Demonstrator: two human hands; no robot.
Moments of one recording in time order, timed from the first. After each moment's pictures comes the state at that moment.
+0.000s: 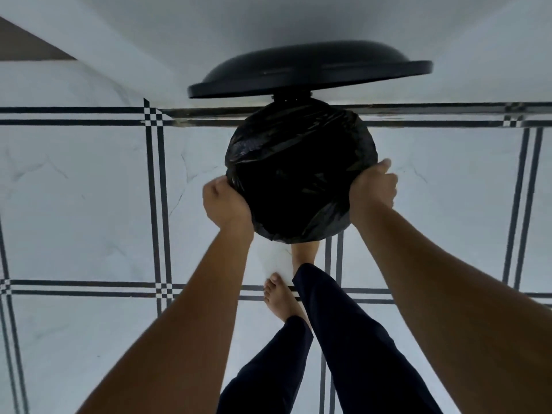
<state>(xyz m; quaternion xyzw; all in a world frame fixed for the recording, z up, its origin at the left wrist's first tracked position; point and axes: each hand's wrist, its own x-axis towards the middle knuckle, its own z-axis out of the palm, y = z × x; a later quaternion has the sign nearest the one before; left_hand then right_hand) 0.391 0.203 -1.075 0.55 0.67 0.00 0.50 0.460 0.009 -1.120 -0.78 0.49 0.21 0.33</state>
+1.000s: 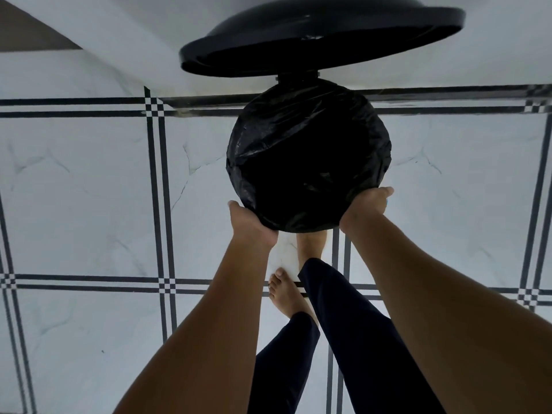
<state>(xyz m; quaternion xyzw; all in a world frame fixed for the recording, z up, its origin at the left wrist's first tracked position) 0.353 0.178 -1.114 0.14 0.70 -0.08 0.70 0.415 0.014 -1.152 -0.44 0.70 0.19 0.53</state>
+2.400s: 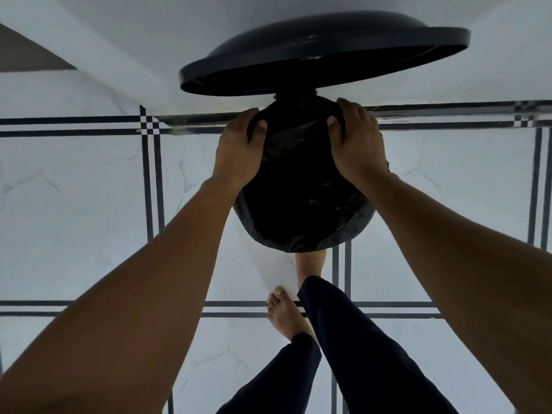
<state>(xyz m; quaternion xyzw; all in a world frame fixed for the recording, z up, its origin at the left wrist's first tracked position) 0.465 0.242 -1.137 0.87 0.21 -0.12 0.42 0.512 0.027 -1.156 -0.96 -0.05 0.12 0.26</state>
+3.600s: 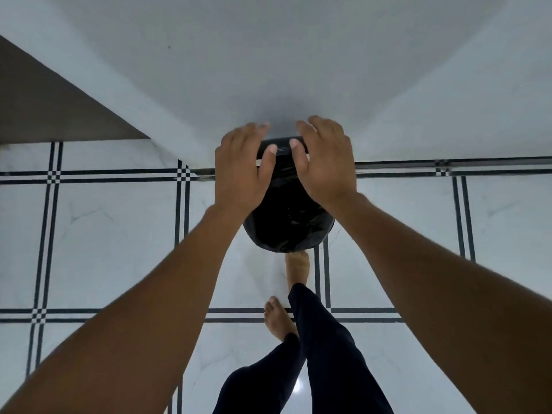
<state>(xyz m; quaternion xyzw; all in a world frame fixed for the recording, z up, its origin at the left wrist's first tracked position) 0.438 0.209 -0.886 0.96 0.06 0.07 0.27 0.485 0.045 -0.891 -0.96 -0.17 -0.07 0.22</state>
